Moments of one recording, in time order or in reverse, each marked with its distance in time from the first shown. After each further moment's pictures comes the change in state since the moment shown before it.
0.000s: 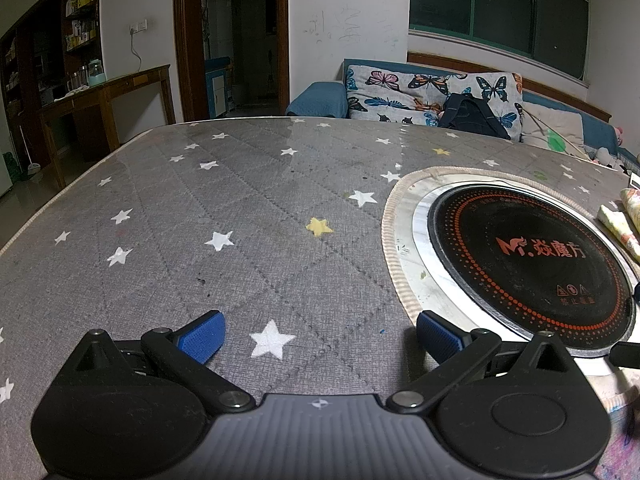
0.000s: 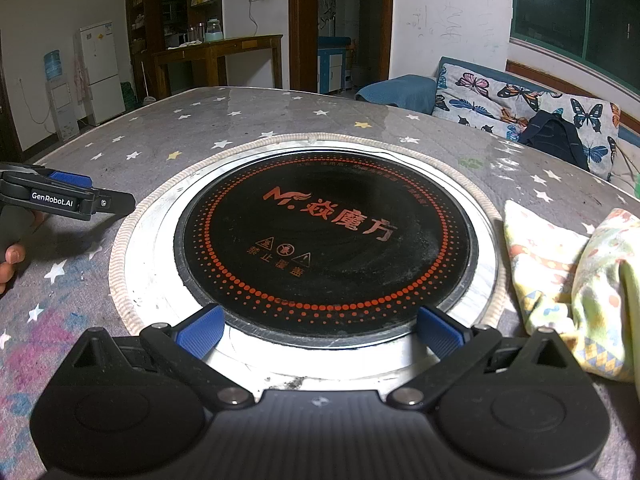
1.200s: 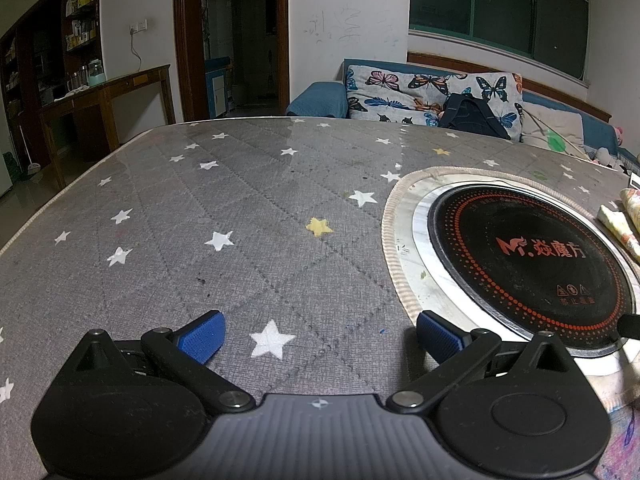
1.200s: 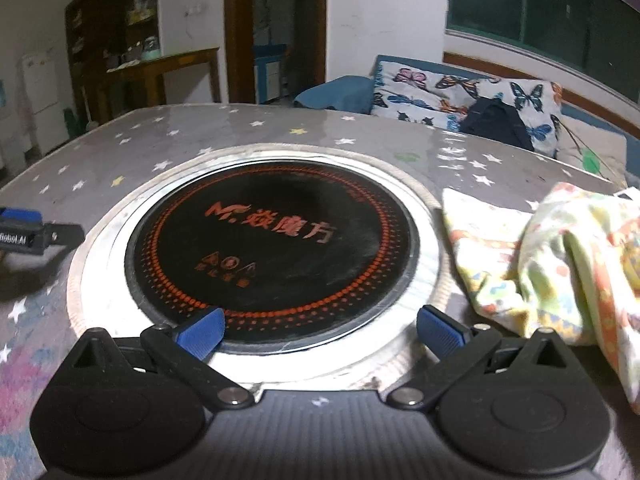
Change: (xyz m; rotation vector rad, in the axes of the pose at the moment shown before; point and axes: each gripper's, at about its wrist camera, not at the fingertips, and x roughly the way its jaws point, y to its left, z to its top) left arm 0.000 0.000 0.000 0.000 0.000 0.000; right arm -0.007 -0.011 -0.002 0.140 -0.028 -0.158
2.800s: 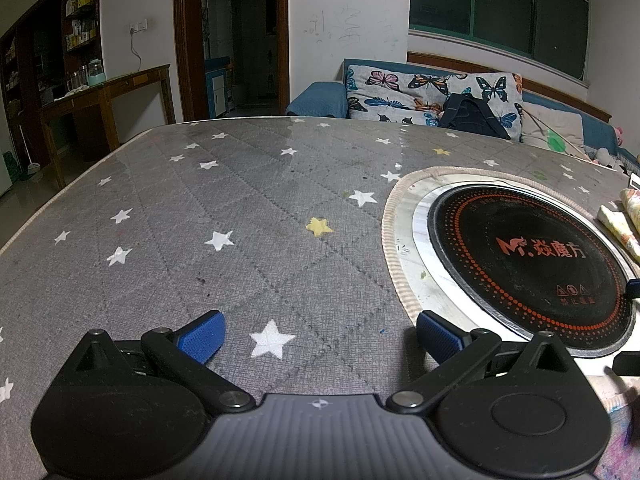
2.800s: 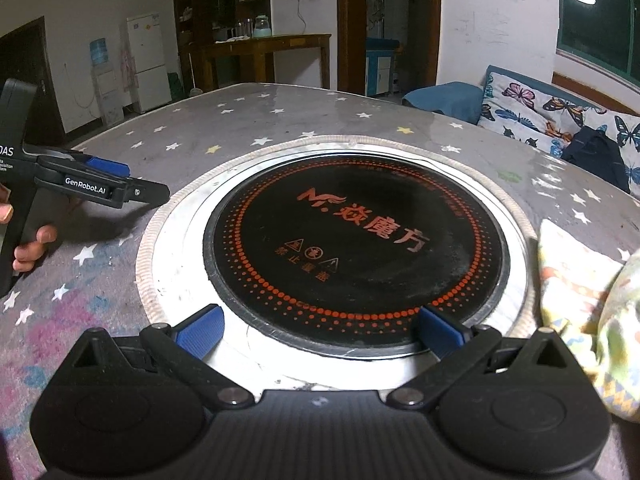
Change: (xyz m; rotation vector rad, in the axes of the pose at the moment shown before) left arm 0.000 0.000 0.000 0.000 0.000 0.000; right arm 0.008 0.006 0.003 -0.222 0.030 0.290
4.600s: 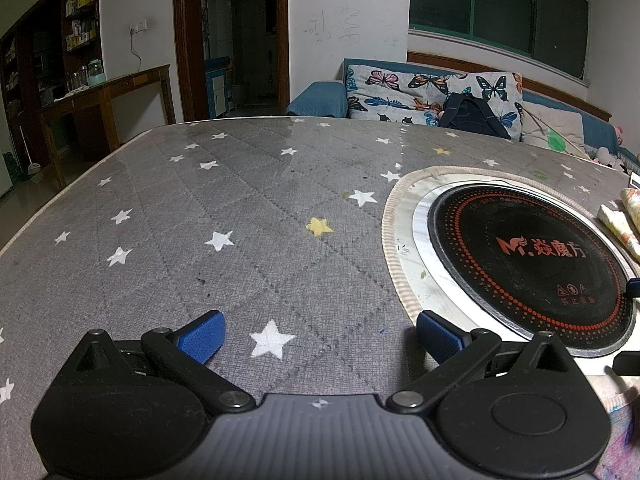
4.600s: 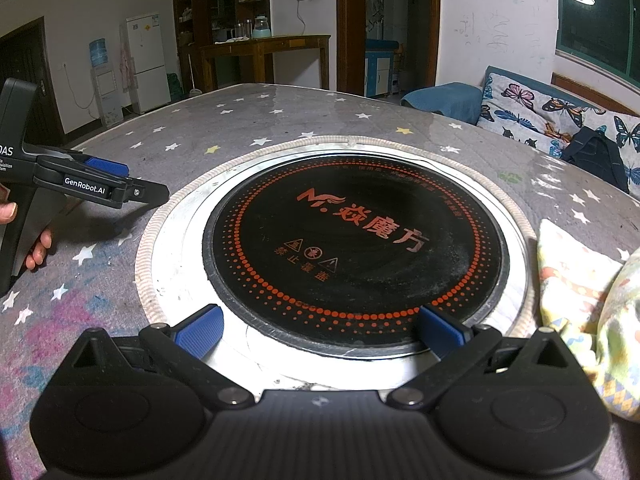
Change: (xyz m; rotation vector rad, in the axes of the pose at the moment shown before) left arm 0.000 0.001 -0.001 0.001 0.000 0.001; right arm 0.003 0.002 0.000 -0.004 -0.001 -0.004
